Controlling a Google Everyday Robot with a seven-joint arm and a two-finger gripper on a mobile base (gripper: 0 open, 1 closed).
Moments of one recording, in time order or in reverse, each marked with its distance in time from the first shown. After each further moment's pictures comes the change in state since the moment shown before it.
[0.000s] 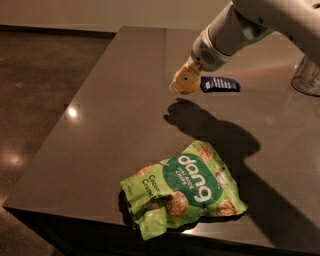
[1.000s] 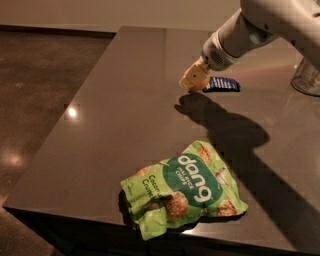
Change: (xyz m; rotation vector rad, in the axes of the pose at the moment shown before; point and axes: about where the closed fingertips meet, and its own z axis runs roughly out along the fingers) arm 0.020 -0.045 0.011 0.061 -0.013 0.092
